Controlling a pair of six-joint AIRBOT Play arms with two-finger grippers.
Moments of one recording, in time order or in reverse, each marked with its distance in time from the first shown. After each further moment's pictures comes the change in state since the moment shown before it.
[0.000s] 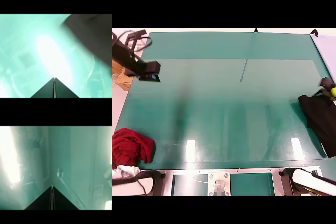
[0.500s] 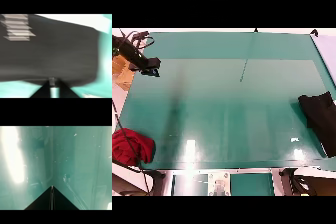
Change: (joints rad) left arm 0.085 -0.356 0.351 0.021 -0.032 0.062; right arm -0.495 -0.222 0.182 -0.254 0.176 0.205
